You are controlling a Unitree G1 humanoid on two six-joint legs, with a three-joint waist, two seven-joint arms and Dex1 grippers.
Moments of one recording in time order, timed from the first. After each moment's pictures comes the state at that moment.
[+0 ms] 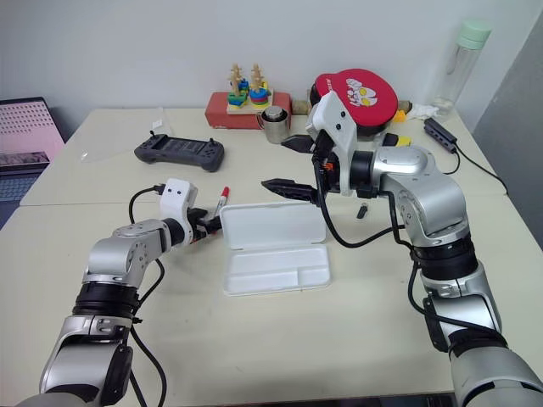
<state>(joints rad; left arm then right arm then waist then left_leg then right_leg) -0.60 0.52 0.04 0.33 -0.27 0.71 -0.48 -0.92 -0.44 0.14 -0.10 0.38 0.71 0.93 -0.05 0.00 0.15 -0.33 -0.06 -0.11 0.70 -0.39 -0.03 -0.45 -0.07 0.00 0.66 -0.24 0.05</state>
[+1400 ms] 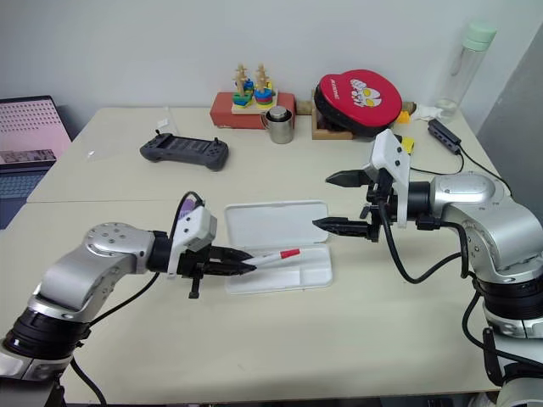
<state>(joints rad) -0.41 0.85 -0.21 -0.16 -0.39 0.52 -1.19 -0.68 -0.74 0.03 -0.35 0.54 0.80 1.04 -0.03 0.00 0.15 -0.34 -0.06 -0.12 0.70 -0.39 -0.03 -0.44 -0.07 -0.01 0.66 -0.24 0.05</state>
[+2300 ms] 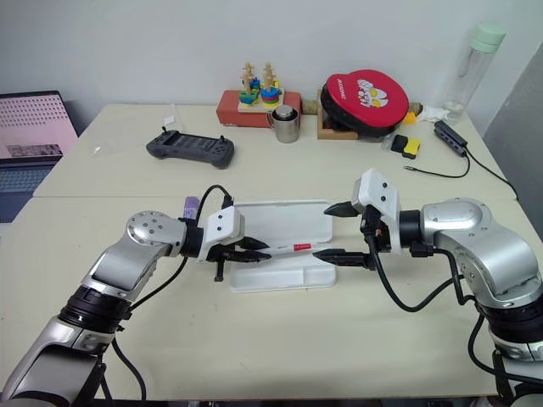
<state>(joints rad) -0.56 0.70 -0.29 0.07 -0.17 0.28 -1.21 -0.56 -0.78 0.08 -0.45 0.55 0.83 1.00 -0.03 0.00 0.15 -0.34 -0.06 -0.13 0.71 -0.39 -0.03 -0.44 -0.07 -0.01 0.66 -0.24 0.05</state>
